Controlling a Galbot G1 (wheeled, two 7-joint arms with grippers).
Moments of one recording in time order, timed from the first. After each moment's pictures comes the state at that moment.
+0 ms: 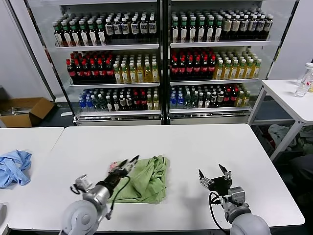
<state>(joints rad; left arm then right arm) 1.27 -1.19 -0.40 -2.00 -1.00 0.43 -0.17 -1.37 1.06 0.36 2.09 0.36 -0.45 0.20</state>
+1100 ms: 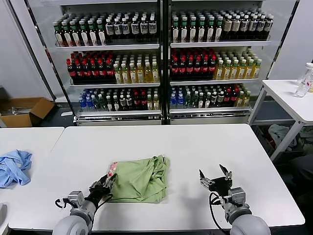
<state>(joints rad) 1.36 -1.16 -0.45 -1.87 -0.67 0.37 -0.10 -1.38 1.07 0.37 2.10 0.34 -0.45 0.21</state>
